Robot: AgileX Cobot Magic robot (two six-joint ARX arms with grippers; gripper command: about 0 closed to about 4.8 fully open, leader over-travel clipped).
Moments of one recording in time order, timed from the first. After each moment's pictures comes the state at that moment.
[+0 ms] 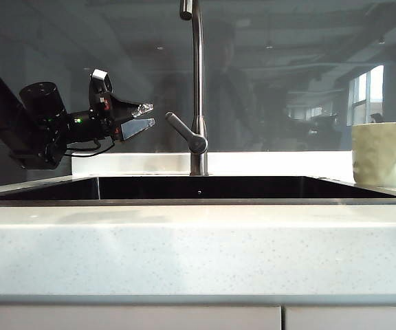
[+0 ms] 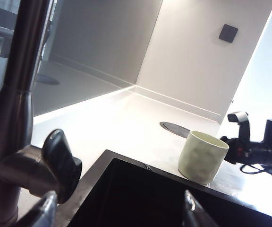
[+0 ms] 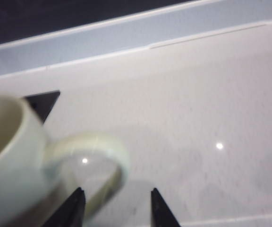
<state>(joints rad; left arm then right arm) -0.05 2.72 2.23 1.26 1.28 -0.98 -0.28 1.64 0.54 0.95 -0.25 0.15</state>
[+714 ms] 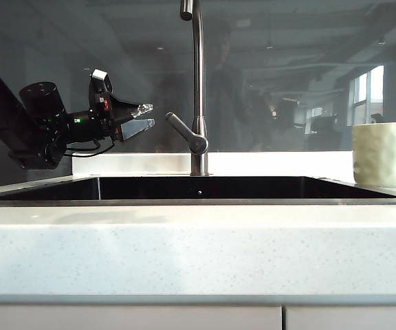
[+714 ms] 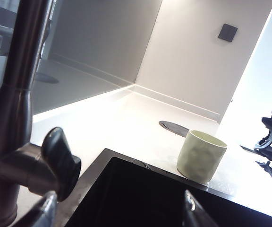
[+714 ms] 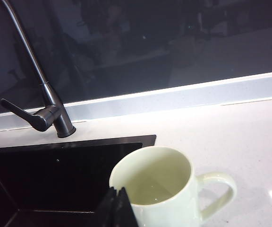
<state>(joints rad) -0.05 2.72 2.23 1.25 1.28 -0.98 -0.27 0.93 0.38 0.59 -0.42 0.24</state>
